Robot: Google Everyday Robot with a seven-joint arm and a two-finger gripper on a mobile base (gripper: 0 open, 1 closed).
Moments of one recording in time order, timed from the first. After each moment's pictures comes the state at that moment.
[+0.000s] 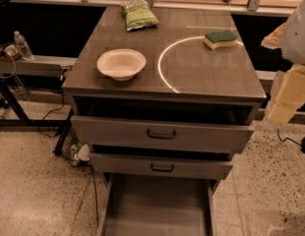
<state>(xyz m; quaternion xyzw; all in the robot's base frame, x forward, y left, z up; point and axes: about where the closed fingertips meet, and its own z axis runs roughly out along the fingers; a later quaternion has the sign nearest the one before) 0.438 -0.217 0.977 -0.60 0.78 -0.04 0.16</state>
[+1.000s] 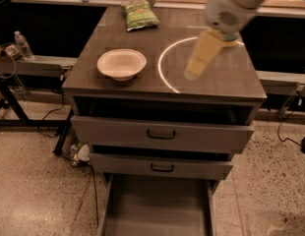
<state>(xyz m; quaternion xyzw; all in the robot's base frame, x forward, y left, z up) 0.570 -0.120 0.979 -0.57 0.78 -0.03 0.25</state>
